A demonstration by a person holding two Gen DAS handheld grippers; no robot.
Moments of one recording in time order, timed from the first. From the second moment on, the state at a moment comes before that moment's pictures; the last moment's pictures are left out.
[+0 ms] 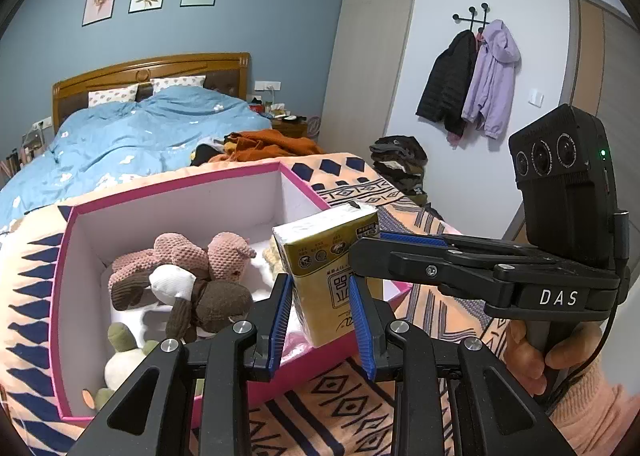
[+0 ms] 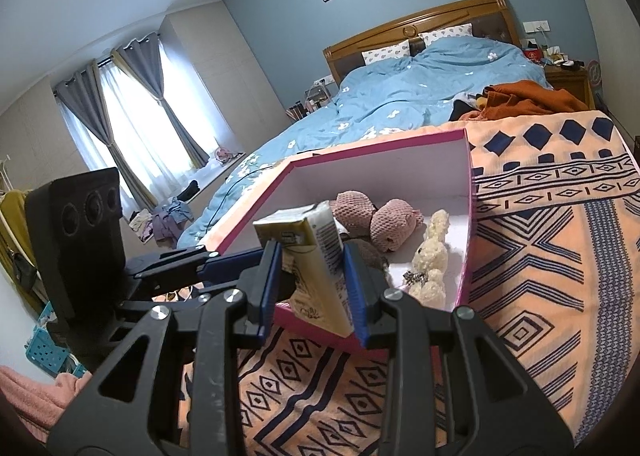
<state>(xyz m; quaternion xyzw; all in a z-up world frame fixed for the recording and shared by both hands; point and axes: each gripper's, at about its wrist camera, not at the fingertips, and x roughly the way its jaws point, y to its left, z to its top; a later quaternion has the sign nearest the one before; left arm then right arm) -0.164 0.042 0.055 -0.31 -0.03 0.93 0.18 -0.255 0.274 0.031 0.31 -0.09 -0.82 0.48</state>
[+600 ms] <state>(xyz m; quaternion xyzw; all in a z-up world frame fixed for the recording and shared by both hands) -0.181 0.040 0.042 -0.33 -0.04 0.93 0.18 -0.269 0.268 0.018 0.33 -0.09 -0.82 0.46</state>
